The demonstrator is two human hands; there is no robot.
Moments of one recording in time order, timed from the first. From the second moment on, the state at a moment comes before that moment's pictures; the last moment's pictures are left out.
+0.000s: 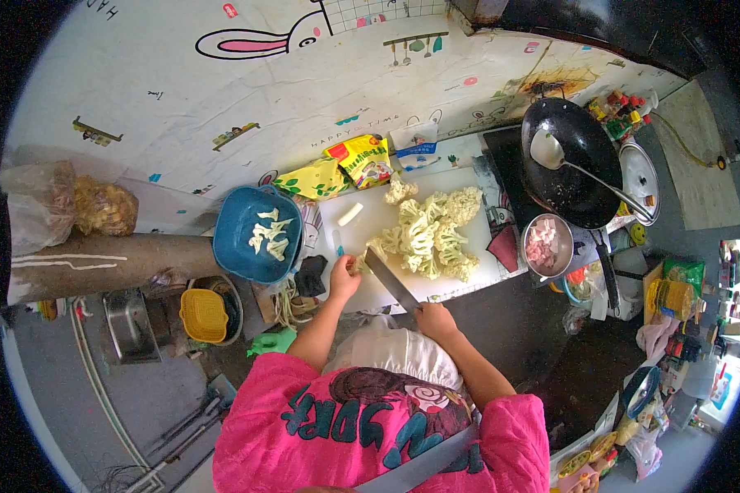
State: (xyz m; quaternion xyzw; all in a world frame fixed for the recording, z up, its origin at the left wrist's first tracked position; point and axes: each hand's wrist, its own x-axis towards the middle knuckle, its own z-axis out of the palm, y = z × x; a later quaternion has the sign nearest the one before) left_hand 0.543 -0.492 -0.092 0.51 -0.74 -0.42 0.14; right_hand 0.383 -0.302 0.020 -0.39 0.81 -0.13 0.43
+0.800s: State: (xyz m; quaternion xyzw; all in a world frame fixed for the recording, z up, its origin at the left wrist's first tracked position) left_hand 0.562 -0.477 -0.109 0.48 -0.73 -0.43 0.22; right_hand 0.385 -0.299 0.036 -0.37 0.83 -0.13 0.40
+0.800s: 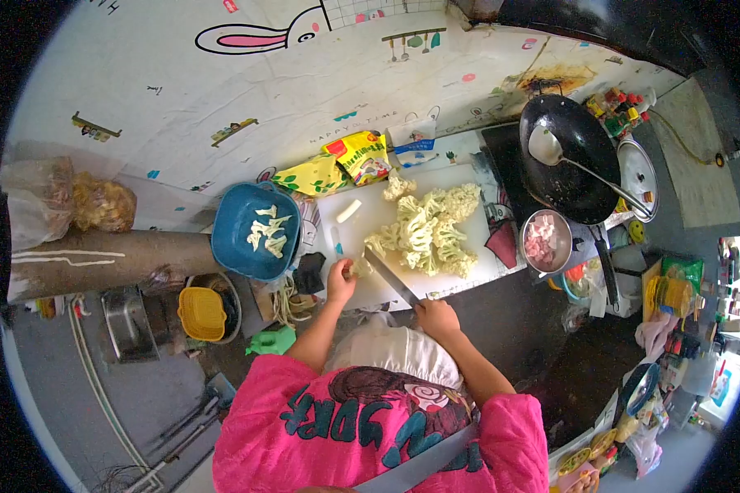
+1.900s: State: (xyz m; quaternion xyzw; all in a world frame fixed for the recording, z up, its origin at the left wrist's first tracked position) left_hand 0.561 -0.484 -0.097 0.48 -0.77 -0.38 0.17; right_hand 0.394 -0.306 -0.008 -0.41 0.80 -0.06 0.43
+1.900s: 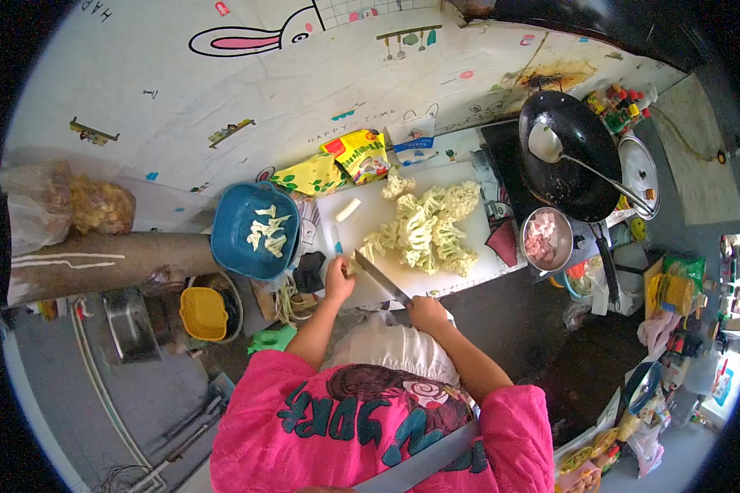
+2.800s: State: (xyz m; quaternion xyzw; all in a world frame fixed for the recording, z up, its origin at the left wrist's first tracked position) left_hand 0.564 -0.473 -0.082 0.41 -0.79 -0.38 0.24; right_hand 0.387 -0.276 0.022 -0.38 0.82 -0.20 0.38
